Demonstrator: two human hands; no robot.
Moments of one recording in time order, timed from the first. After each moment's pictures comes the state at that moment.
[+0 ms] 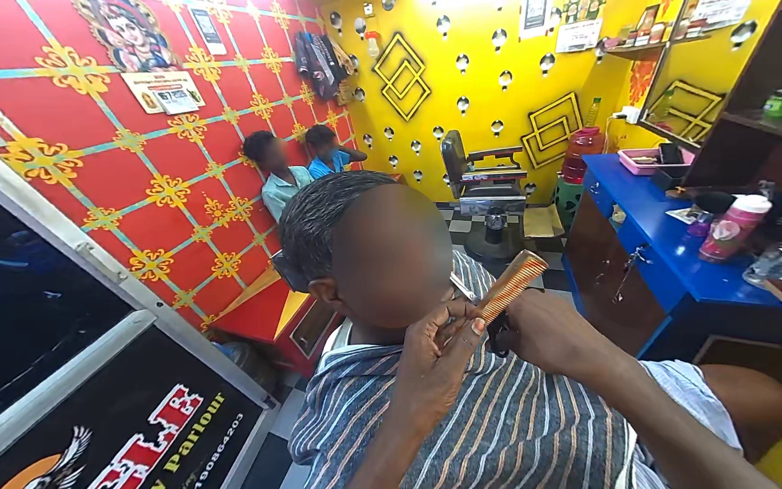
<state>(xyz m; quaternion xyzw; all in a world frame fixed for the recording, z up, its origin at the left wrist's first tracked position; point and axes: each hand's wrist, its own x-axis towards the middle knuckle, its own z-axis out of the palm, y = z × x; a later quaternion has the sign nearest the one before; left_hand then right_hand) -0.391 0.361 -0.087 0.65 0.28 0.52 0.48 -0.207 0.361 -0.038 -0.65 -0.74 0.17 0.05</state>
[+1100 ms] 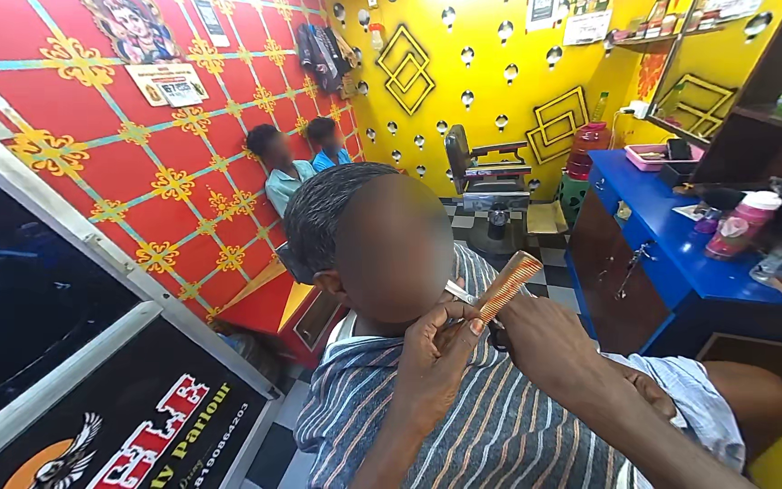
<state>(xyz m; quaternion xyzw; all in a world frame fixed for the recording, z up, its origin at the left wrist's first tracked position) -0.397 0.357 -0.097 0.64 0.29 0.53 0.48 -0.235 0.337 -0.049 -0.67 -0.74 0.01 0.03</state>
